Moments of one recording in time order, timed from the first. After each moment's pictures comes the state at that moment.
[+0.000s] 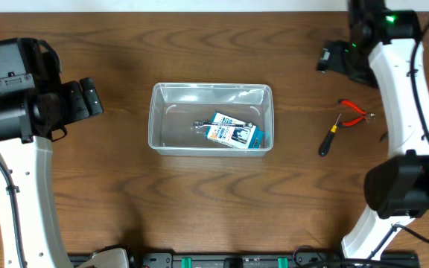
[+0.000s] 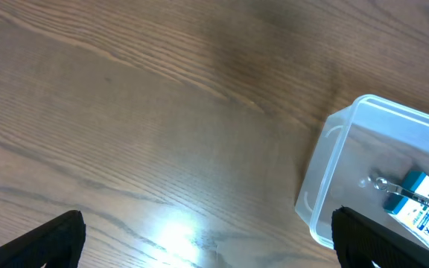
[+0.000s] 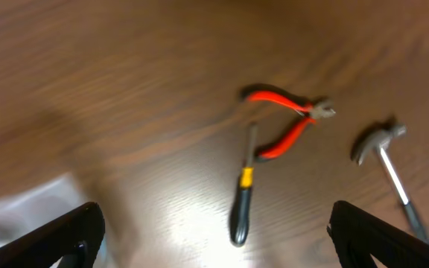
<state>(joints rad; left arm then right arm) 0.20 1.38 1.61 -1.27 -0.04 -0.12 0.02 1.96 1.95 -1.32 0.15 0.46</state>
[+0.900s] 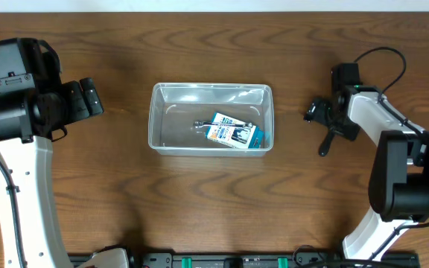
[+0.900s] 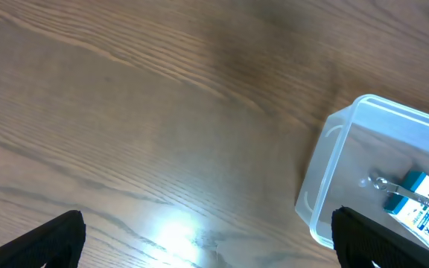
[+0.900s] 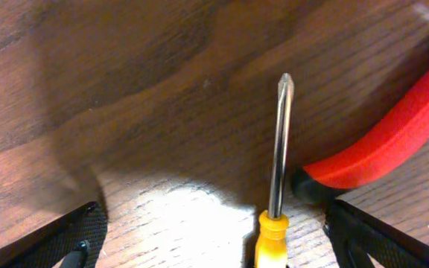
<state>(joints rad) 0.20 1.38 1.61 -1.27 -0.04 -0.12 -0.01 1.94 1.18 -0.63 0.07 0.50</state>
